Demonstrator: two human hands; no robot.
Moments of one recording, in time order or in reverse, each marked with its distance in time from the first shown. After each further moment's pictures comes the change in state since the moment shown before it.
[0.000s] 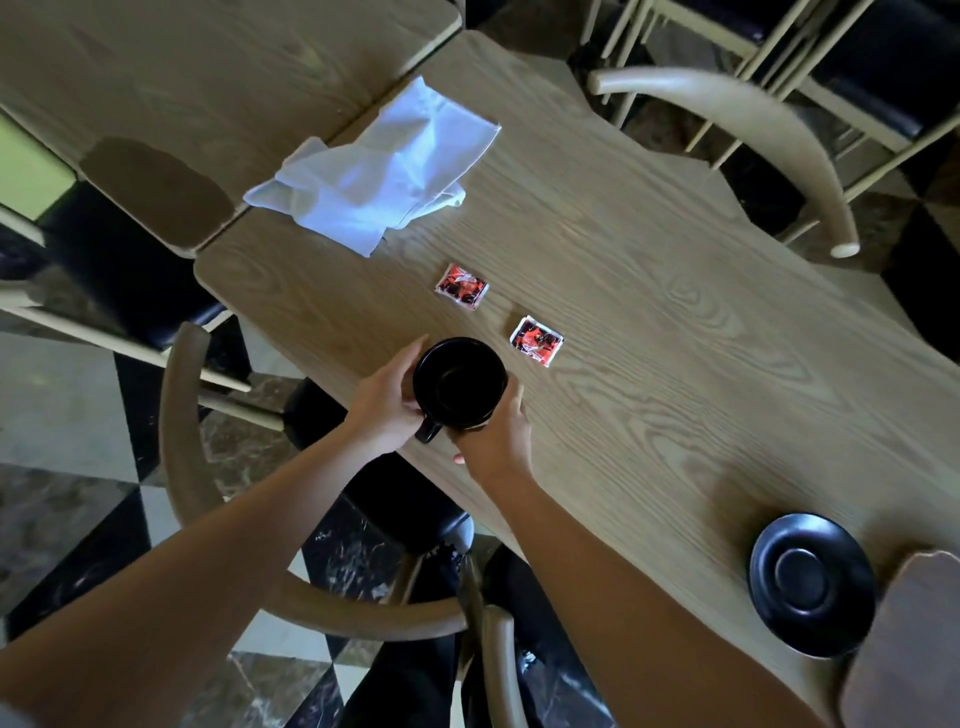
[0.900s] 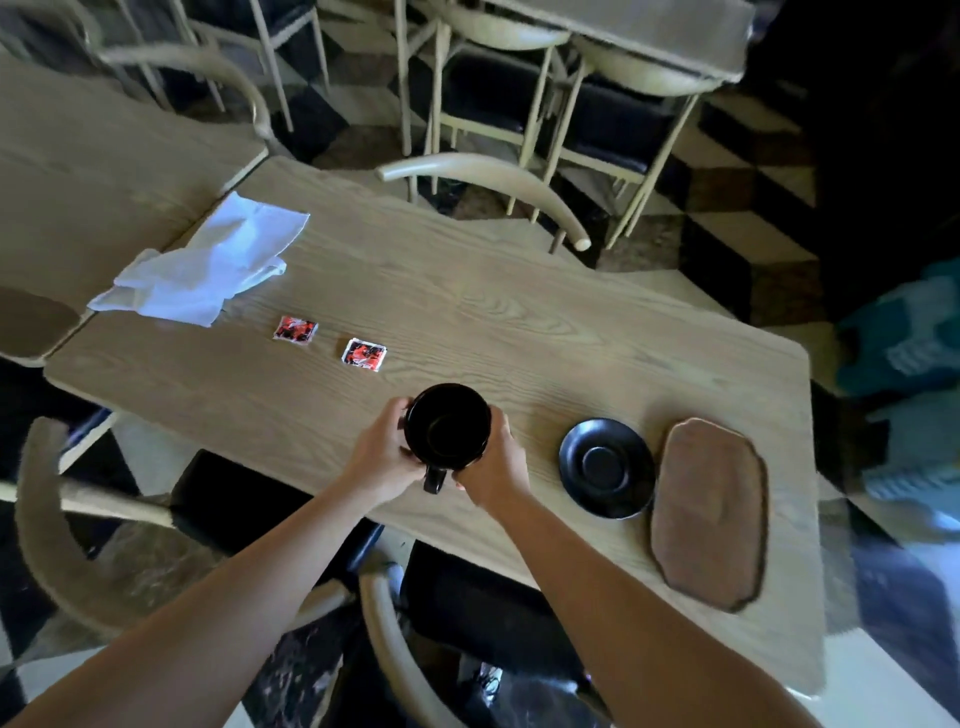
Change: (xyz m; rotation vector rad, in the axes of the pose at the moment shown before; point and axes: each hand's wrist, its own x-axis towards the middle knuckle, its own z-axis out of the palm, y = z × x) left_hand -0.115 0.120 0.147 0.098 -0.009 0.271; right_hand -0.114 0.083 -0.178 -0.022 0.193 -0.001
